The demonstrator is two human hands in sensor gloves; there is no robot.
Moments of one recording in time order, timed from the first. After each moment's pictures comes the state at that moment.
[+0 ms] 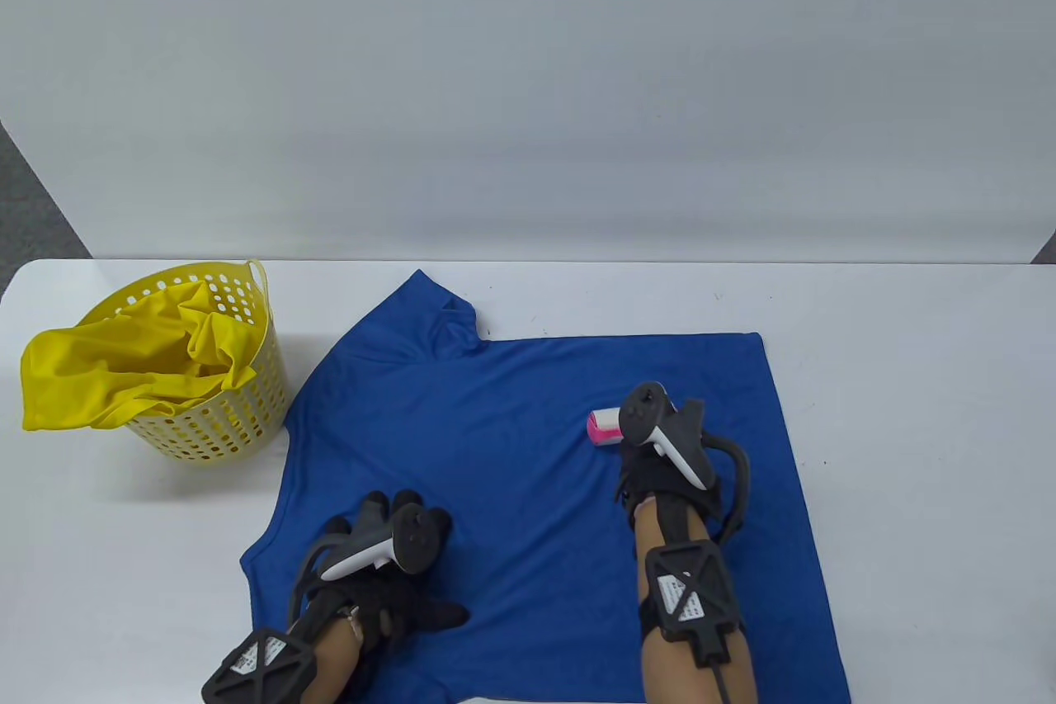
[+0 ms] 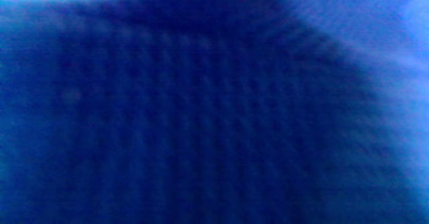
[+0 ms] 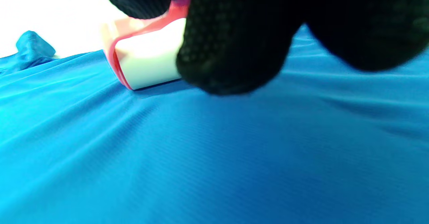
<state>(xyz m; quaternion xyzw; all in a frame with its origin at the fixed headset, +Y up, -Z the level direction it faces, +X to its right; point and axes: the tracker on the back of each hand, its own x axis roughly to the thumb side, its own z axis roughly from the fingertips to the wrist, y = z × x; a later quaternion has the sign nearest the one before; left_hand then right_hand) -0.178 -0.810 -0.308 -0.34 -0.12 0.04 0.93 0.124 -0.724 -0.418 -0.12 0.10 0.99 0.07</state>
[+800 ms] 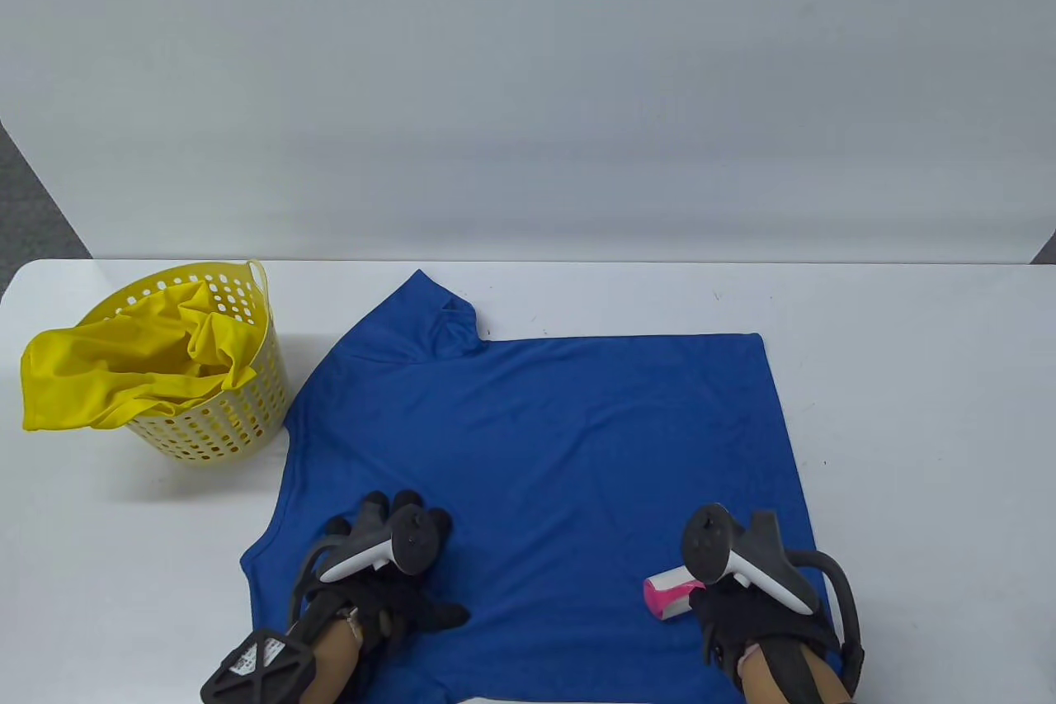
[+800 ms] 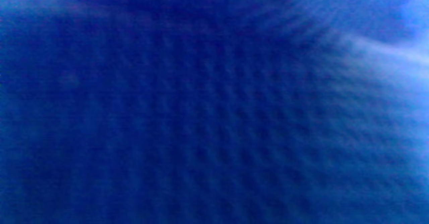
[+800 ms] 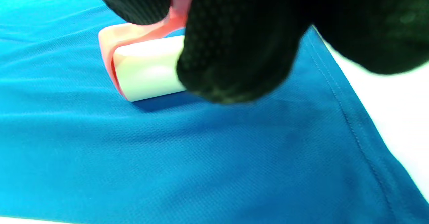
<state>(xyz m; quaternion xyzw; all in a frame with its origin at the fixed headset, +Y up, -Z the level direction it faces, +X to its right) -0.179 -0.810 -0.308 -0.34 -0.12 0.05 0.93 0.187 -0.695 -0.271 -0.02 0.25 0.97 0.00</state>
